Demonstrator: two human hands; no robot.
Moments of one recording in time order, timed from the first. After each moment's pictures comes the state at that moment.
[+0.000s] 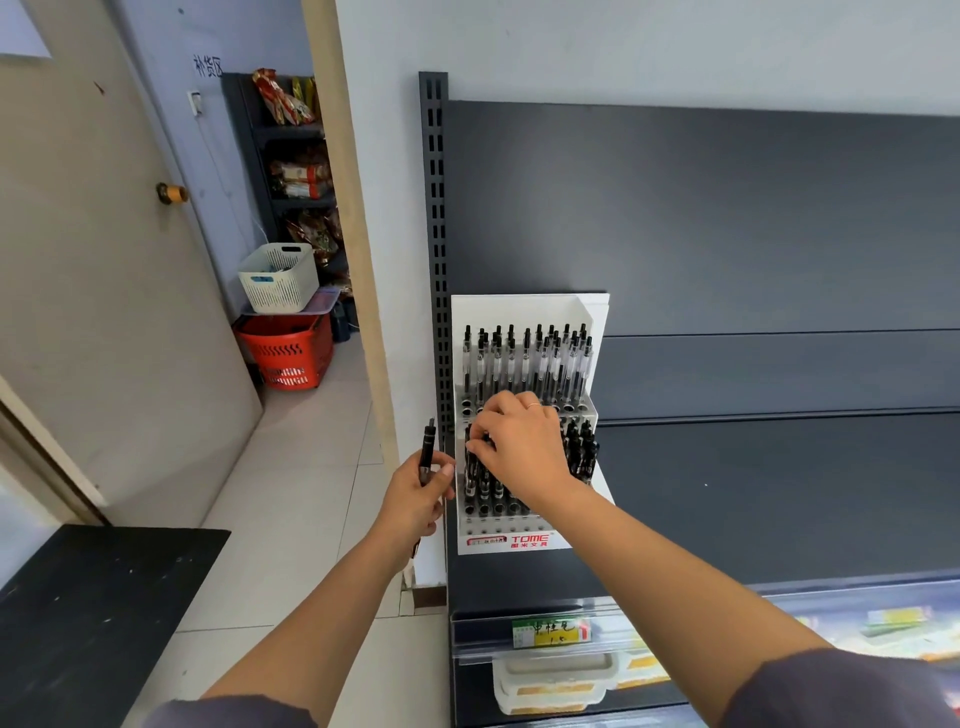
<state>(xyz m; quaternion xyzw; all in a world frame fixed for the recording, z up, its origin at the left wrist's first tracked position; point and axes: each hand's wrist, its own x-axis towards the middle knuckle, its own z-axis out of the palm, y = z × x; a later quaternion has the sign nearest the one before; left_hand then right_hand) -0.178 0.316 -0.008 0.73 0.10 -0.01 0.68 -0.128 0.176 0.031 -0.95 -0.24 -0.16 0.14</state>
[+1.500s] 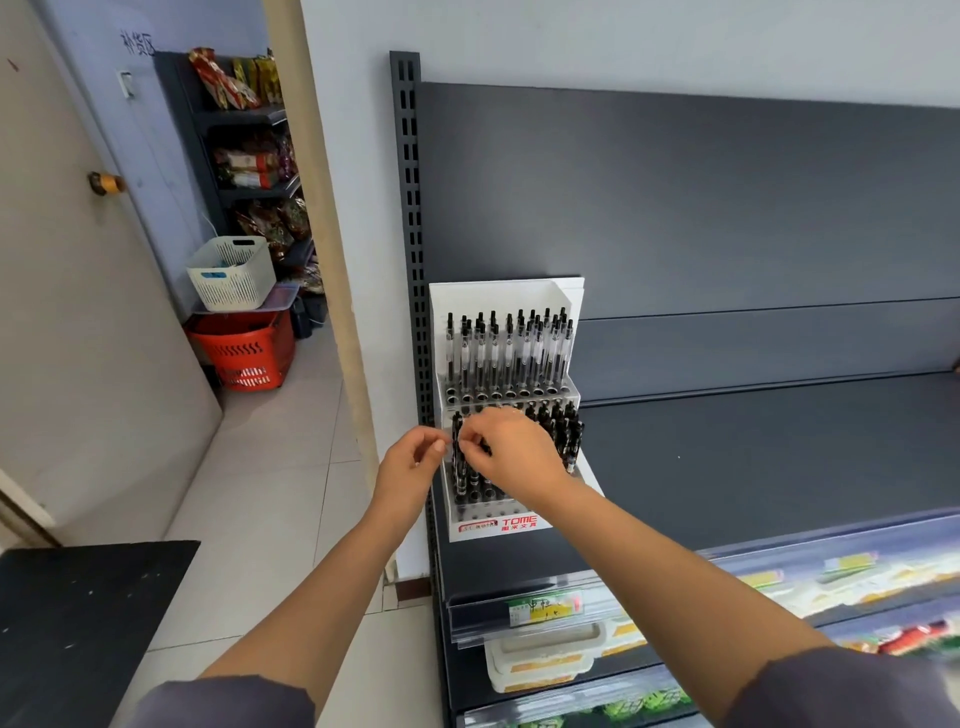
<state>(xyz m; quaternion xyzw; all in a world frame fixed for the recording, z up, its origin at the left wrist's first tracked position) -0.168 0.321 -0.007 0.79 -0.01 0.08 0.61 -0.150 0.176 0.031 -0.94 -0.24 -0.11 0.23</state>
